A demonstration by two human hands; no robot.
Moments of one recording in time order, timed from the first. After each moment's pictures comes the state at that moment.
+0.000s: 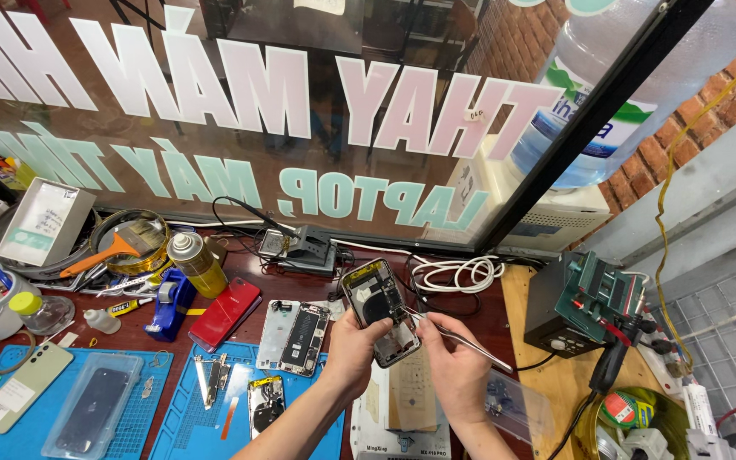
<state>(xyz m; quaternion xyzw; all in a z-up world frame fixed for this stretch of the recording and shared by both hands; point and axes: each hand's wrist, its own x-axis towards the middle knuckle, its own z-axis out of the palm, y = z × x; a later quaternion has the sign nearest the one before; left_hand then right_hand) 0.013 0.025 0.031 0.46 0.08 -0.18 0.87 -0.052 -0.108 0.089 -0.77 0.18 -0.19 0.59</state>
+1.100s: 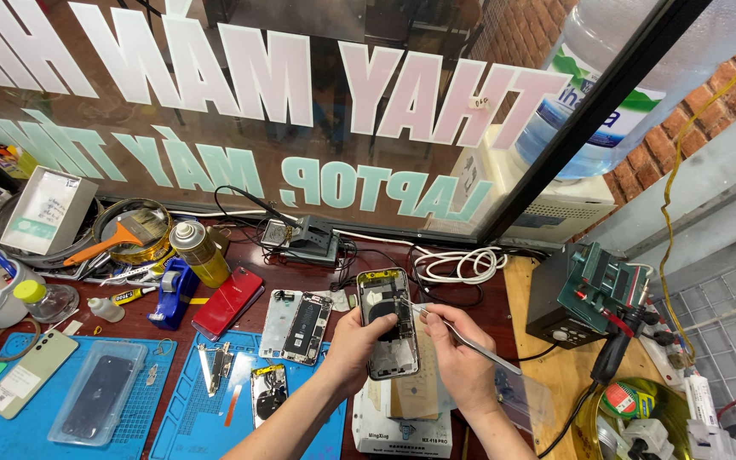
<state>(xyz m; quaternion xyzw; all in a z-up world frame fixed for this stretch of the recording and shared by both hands) 0.002 0.035 0.035 0.44 0.09 -0.27 0.85 -0.059 -0.122 0.094 -0.82 0.09 -0.16 0.54</state>
